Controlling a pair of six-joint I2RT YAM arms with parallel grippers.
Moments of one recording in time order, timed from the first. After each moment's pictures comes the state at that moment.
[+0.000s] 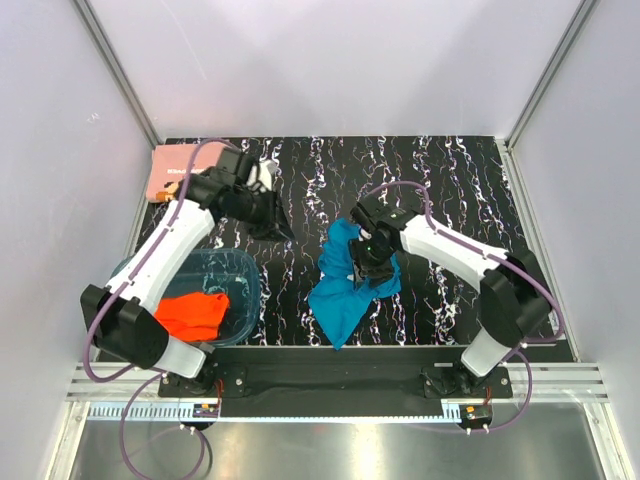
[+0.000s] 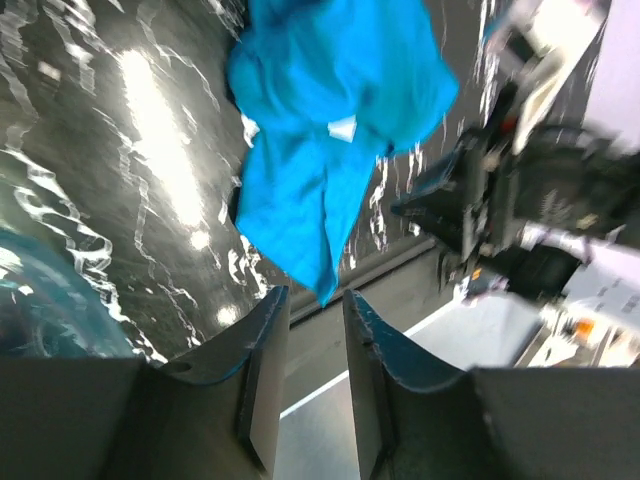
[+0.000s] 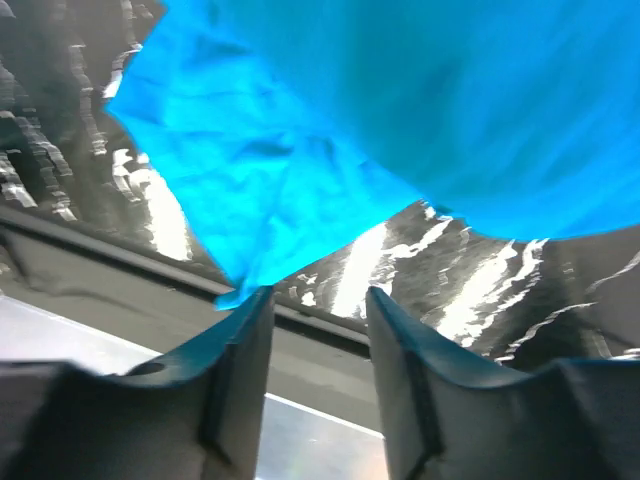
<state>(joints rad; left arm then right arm) -0.38 1.45 1.45 -1.00 0.45 -0.48 0.67 1.67 1.24 -0.91 -0.17 0.49</state>
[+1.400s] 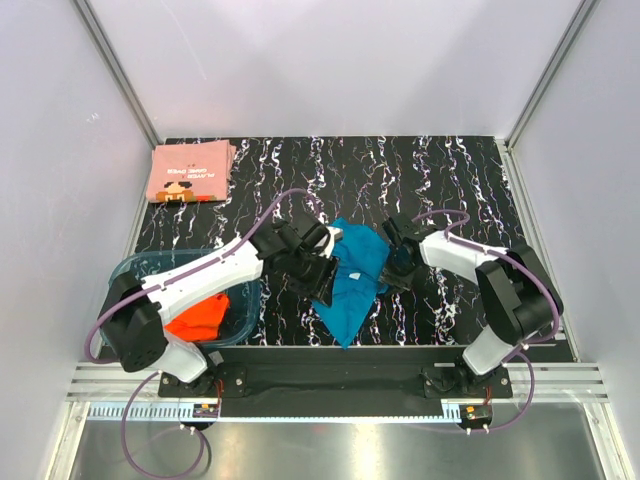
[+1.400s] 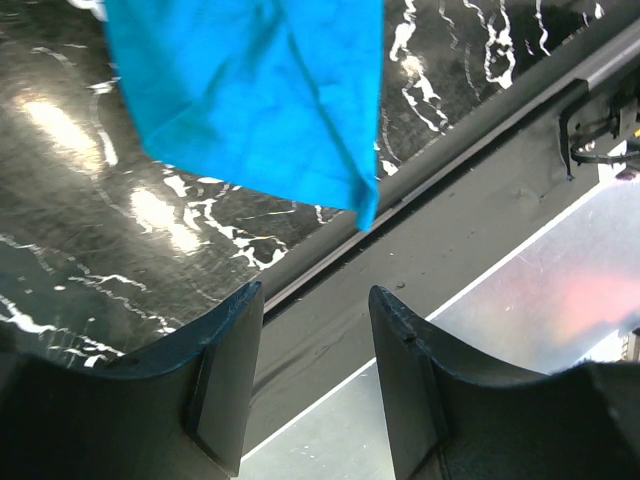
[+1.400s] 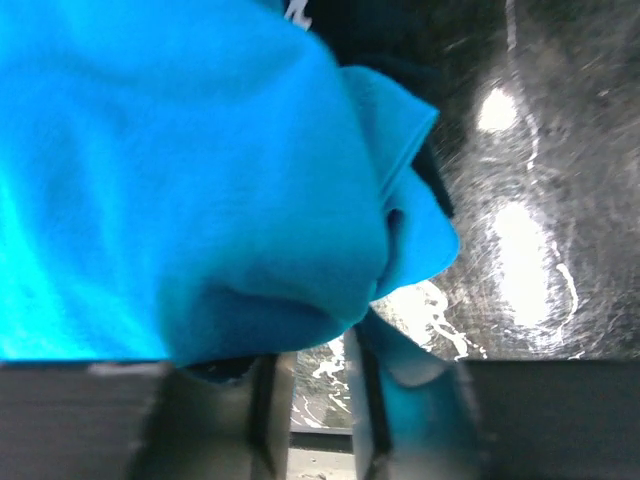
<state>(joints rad) -0.88 1.47 1.18 -0.84 0.27 -0.47 0.49 1.64 0.90 -0.59 -0.07 0.90</state>
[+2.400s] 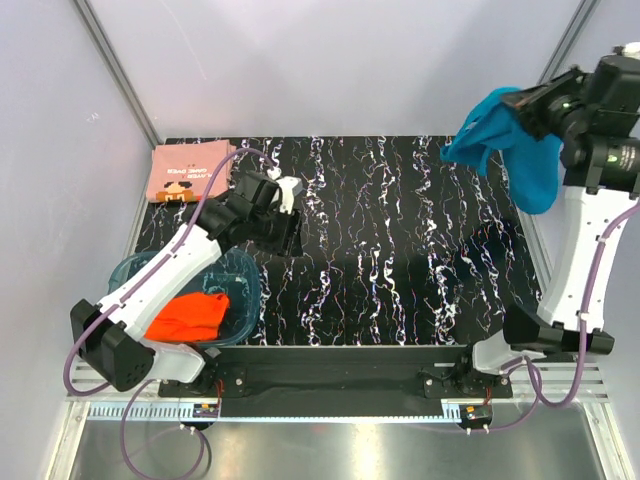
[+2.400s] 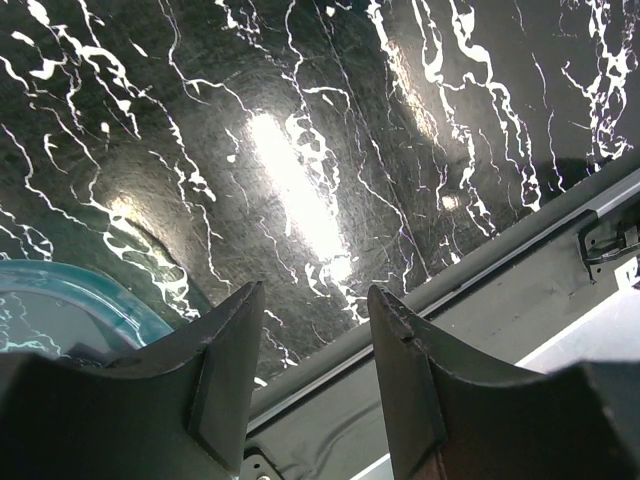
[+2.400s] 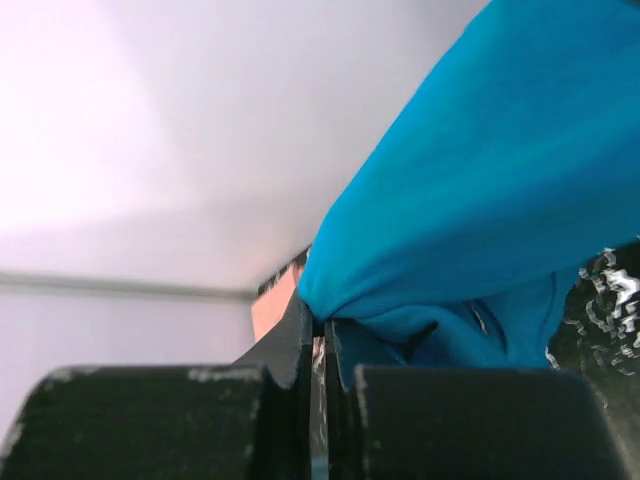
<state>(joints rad) -0.61 1.34 1.30 -0.89 0.19 -0.28 -0.13 1.51 2.22 -0.98 -0.24 0.87</state>
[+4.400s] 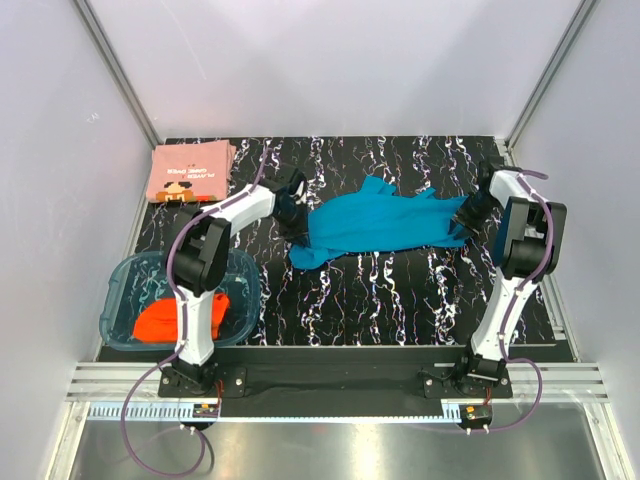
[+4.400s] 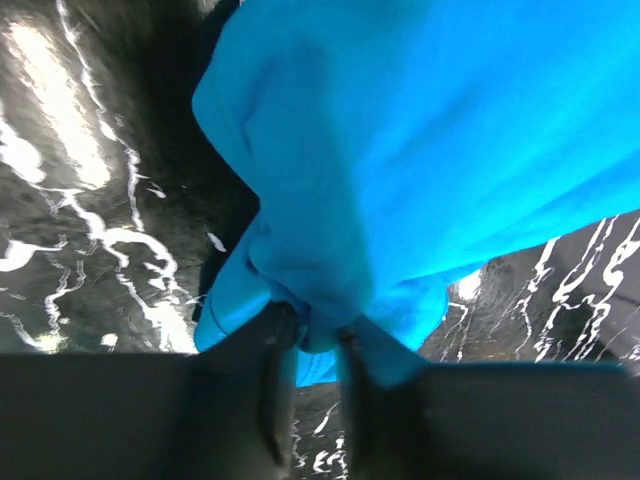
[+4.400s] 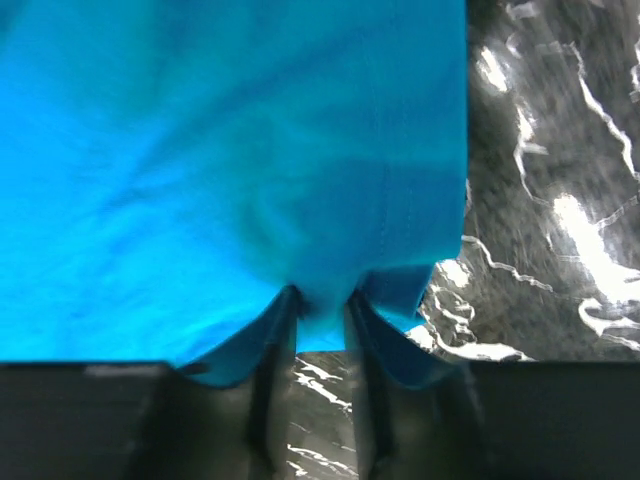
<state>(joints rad) -0.45 2.05 1.51 -0.69 0.26 -0.47 -0.18 2.12 1.59 -0.88 -0.11 0.53</state>
